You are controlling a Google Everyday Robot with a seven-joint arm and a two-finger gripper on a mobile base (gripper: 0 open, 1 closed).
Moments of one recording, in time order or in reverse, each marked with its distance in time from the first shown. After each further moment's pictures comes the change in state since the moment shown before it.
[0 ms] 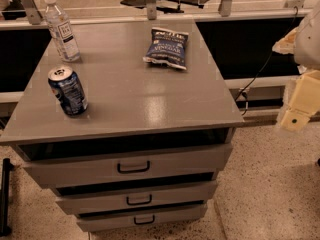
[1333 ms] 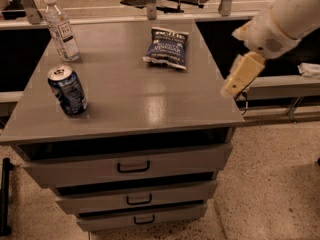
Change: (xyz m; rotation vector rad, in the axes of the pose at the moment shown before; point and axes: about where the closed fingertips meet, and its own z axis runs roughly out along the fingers) arm -0.060 -0.104 0.080 0.054 -0.280 0.034
